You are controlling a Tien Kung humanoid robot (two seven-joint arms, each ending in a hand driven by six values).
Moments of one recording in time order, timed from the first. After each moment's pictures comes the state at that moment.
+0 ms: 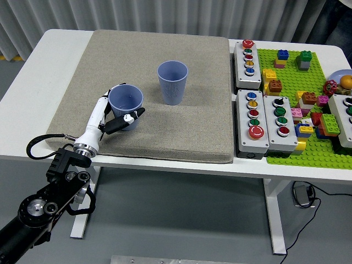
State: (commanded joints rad) left arm -0.31 0.13 -1.06 -1.08 1.31 0.29 -0.27; right arm 0.14 -0.05 2.14 0.21 -2.27 0.00 -0.20
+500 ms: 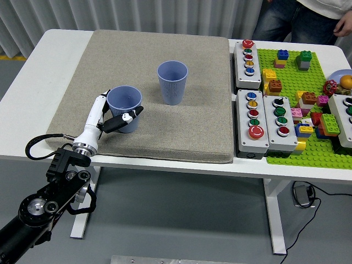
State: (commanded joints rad) left arm -0.31 0.13 -1.06 -1.08 1.31 0.31 -0.27; right arm 0.14 -0.05 2.14 0.21 -2.27 0.00 -0.20
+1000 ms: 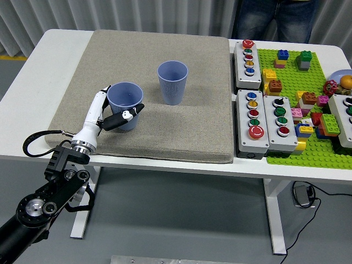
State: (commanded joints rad) left arm -0.31 0.15 -1.07 -1.13 1.39 0.31 -0.28; right arm 0.13 -0.05 2.15 0.21 -2.27 0.00 -0.20
